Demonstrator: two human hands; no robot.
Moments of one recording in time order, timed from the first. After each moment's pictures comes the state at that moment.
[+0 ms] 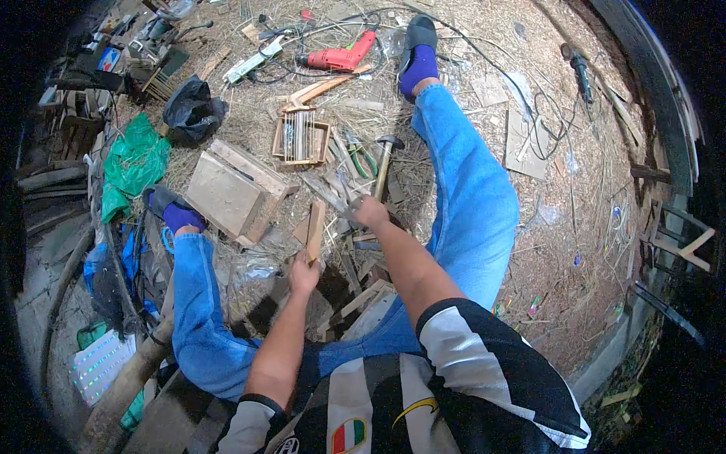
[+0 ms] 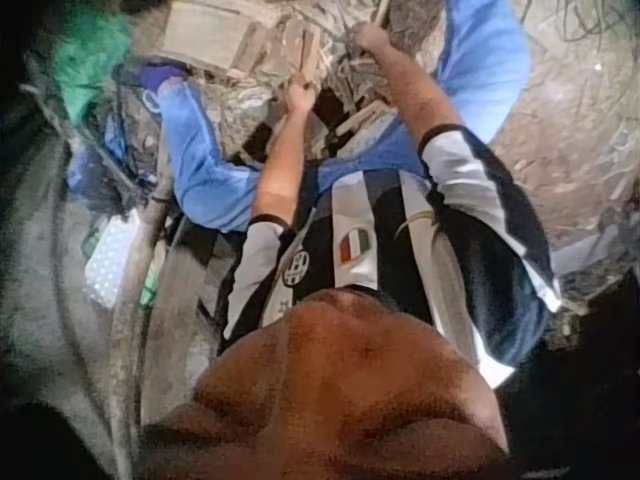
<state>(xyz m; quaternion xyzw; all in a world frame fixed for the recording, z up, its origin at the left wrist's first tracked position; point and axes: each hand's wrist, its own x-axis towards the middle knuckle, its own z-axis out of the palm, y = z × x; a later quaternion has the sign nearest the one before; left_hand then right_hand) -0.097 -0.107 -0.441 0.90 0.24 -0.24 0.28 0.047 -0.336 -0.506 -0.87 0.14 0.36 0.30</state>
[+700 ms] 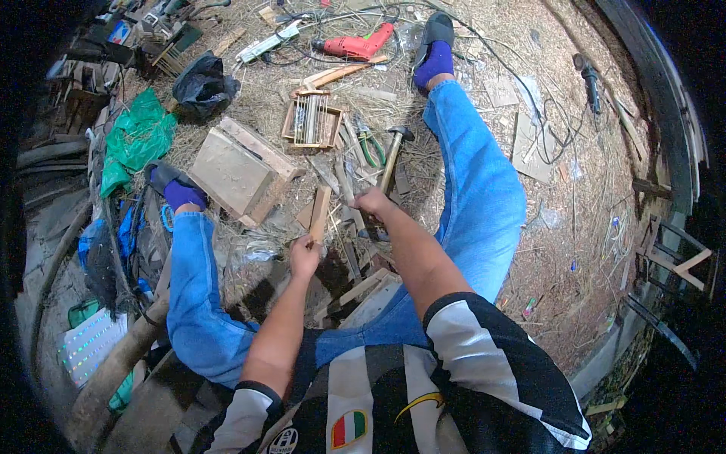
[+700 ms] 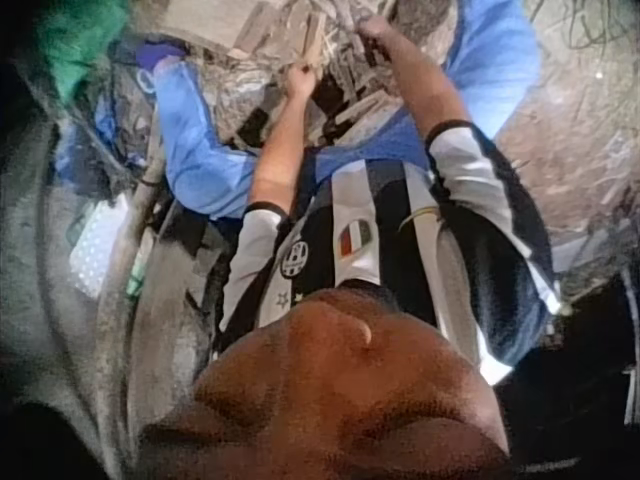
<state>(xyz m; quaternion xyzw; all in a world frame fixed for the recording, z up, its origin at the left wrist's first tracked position) -0.104 -0.097 -0.466 0.86 0.29 -0.24 0.36 0.047 -0.334 -0.510 -0.73 0.19 0.44 0.49</state>
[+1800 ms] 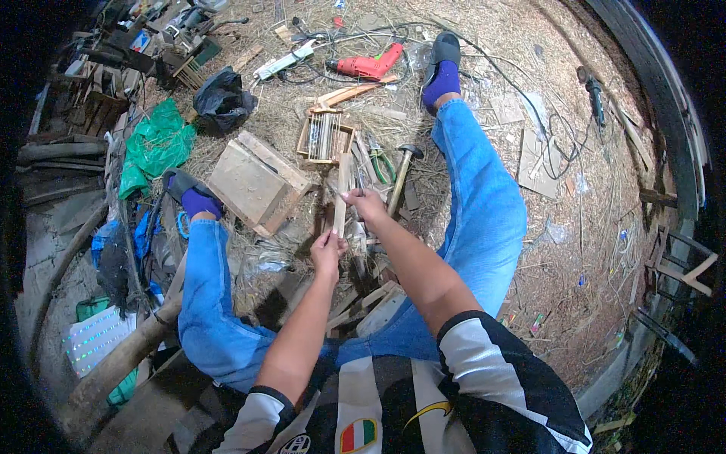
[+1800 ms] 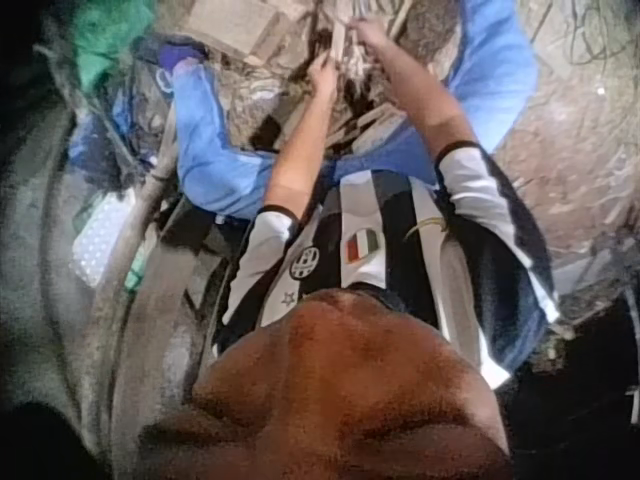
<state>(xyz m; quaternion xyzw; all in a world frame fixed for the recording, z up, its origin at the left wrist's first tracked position) -0.054 -0.161 -0.419 0.56 0.42 -0.11 0.71 0.063 -0.285 -0.459 -0.57 0.26 0.28 0.72</state>
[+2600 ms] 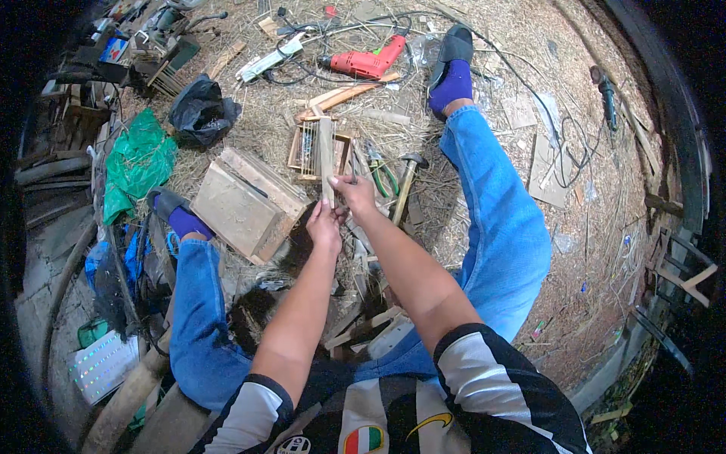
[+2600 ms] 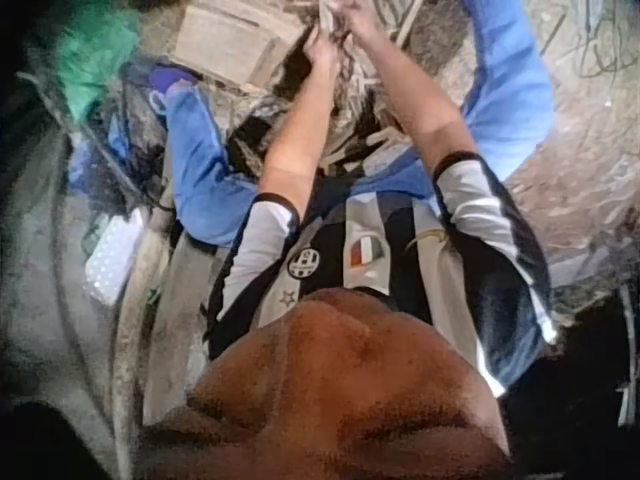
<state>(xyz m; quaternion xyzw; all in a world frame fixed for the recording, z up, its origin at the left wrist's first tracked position) 0.078 -0.166 -0.471 0.38 0.48 -0.02 0.79 0.145 -0.254 -0.454 -0.54 0.32 0.26 0.73</state>
